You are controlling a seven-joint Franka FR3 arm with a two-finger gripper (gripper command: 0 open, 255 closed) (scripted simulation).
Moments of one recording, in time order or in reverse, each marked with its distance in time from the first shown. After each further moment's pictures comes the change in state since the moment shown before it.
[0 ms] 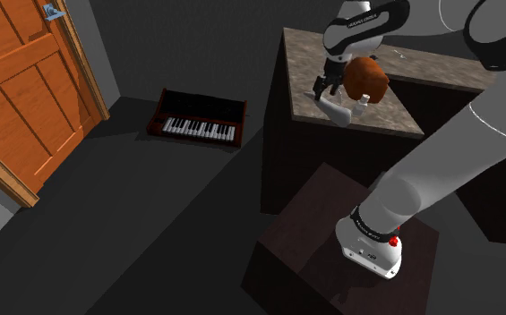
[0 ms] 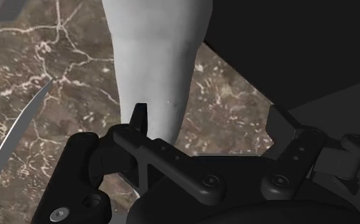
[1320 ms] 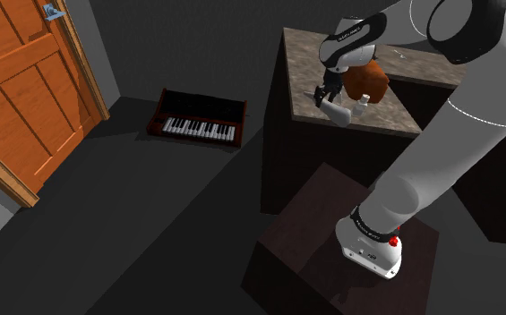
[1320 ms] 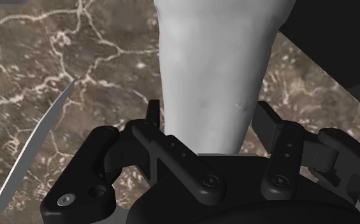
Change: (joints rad) arm -0.037 0.171 -0.041 0.036 0.060 0.150 -0.061
